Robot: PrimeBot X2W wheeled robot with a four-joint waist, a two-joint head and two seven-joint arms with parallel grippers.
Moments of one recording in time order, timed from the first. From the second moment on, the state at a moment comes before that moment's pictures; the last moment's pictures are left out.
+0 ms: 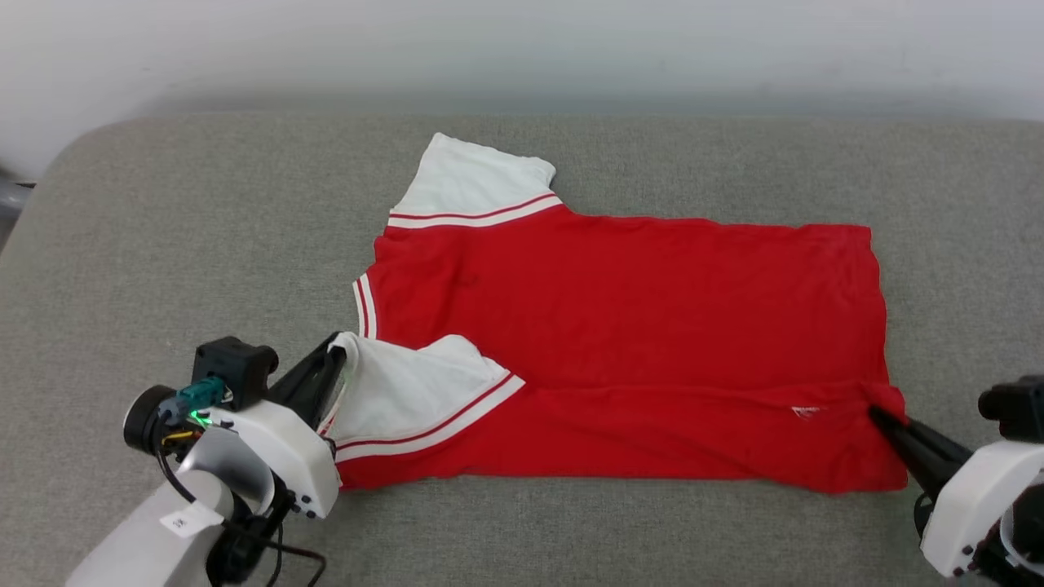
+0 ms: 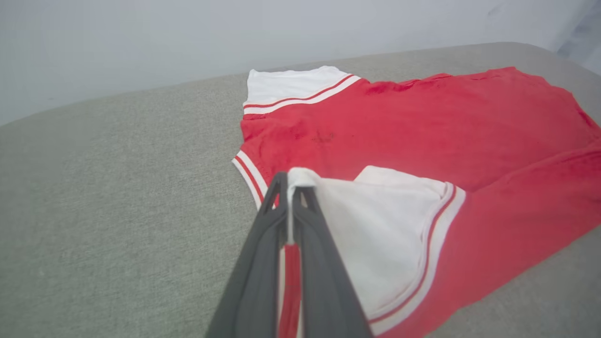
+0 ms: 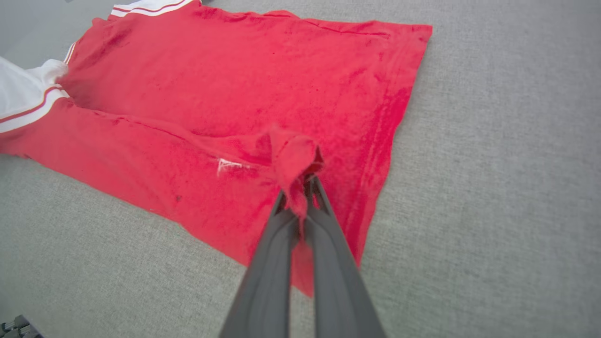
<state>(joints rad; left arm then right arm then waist) -0.38 0.59 -0.64 0.24 -0.72 0.03 -0.12 -0.09 -0.59 0.26 0.09 0.70 0.13 0.20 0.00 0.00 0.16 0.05</state>
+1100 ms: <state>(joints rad) -0.63 0.47 -0.73 0.74 -0.72 -0.12 -0.21 -0.30 -0.60 0.42 0.36 0.75 0.13 0.12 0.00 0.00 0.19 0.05</state>
